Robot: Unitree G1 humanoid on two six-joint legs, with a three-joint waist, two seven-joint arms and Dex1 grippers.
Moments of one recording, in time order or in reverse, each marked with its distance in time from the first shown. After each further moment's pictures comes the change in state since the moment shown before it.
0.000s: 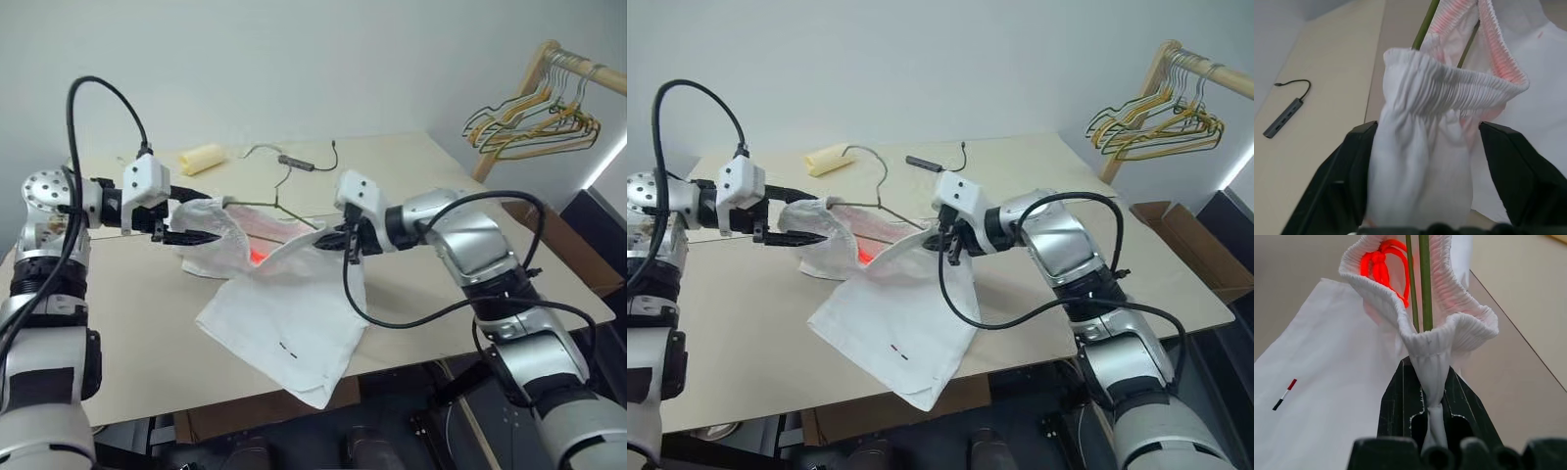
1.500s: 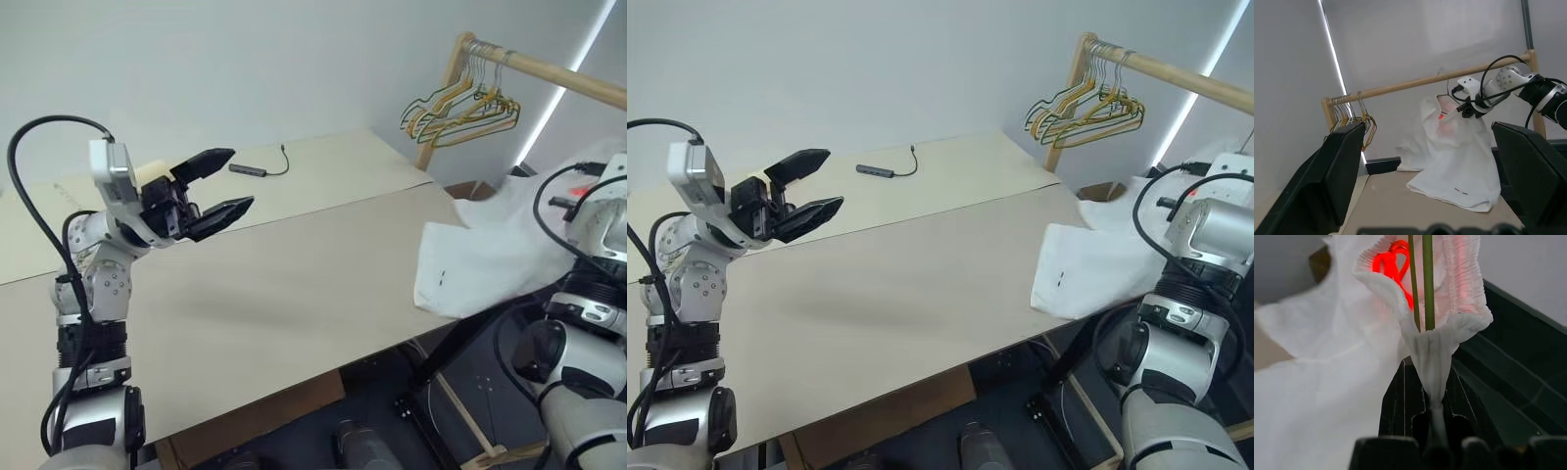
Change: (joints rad) left arm 0.355 -0.256 0.265 -0.750 -0.532 0.442 0.308; right arm -0.080 -0.038 -0.880 0.277 -0.243 0.366 -1.370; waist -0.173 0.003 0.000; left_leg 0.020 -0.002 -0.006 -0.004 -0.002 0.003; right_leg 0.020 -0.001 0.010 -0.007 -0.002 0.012
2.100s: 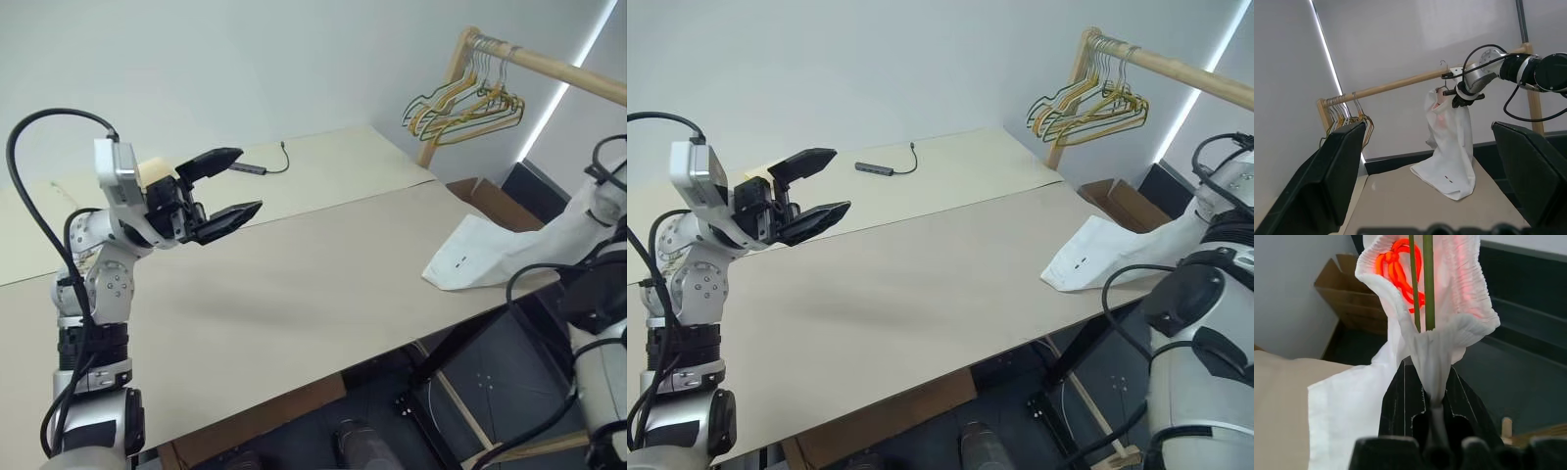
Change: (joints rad) left arm 0.016 -0.001 -0.018 -0.043 0.008 -0.005 0.014; right arm -0.266 -0.203 -0.154 0.642 0.156 -0.308 -0.172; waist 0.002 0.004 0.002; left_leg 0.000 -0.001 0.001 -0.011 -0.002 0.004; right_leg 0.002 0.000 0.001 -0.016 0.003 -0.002
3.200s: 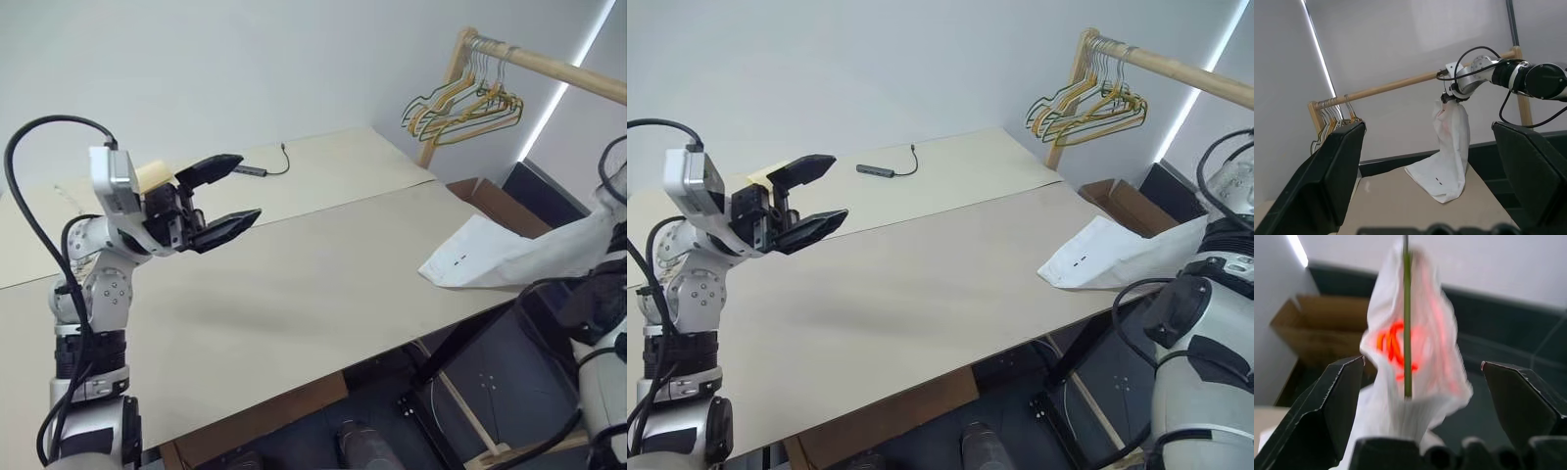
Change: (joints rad) left arm 0.036 0.010 0.004 -0.039 -0.041 0.011 -0.006; right arm 0.061 0.017 0.200 -0.171 0.014 -0.102 -0.162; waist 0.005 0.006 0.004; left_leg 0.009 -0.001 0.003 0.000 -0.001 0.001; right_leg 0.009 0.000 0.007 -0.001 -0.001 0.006
